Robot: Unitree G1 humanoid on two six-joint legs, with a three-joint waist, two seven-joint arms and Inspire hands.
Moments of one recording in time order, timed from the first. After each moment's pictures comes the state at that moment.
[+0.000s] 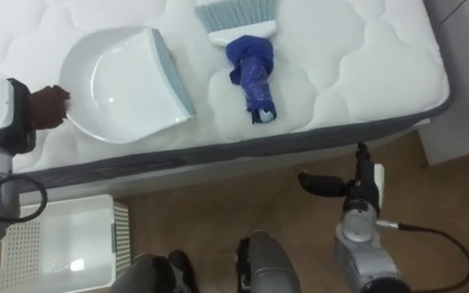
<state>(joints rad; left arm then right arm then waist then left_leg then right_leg) -0.56 0.52 -0.37 1.26 0.79 -0.06 0.87 -0.26 -0.32 0.21 0.72 0.23 -0.10 -0.52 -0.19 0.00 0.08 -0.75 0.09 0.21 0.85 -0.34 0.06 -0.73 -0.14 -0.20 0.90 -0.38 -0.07</state>
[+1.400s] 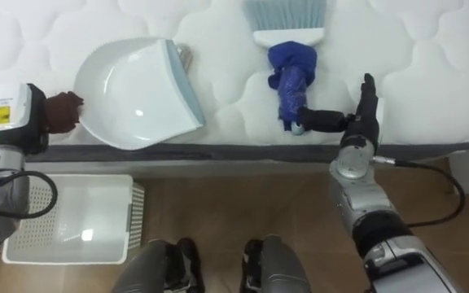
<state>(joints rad) -0.62 0.50 -0.38 1.23 0.80 -0.03 0.77 -0.55 -0.36 0.28 0.94 0.49 -0.14 -0.44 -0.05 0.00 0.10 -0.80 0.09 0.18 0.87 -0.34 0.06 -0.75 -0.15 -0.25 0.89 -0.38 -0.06</state>
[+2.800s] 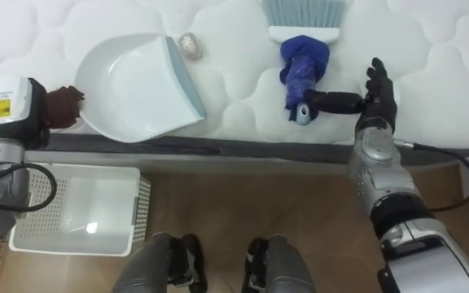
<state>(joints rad) -0.62 0.51 -0.36 1.22 0.81 -0.02 0.73 -0.60 -0.42 0.25 0.92 0.54 -0.14 -0.35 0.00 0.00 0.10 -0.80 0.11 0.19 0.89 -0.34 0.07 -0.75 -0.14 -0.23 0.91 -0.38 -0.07</state>
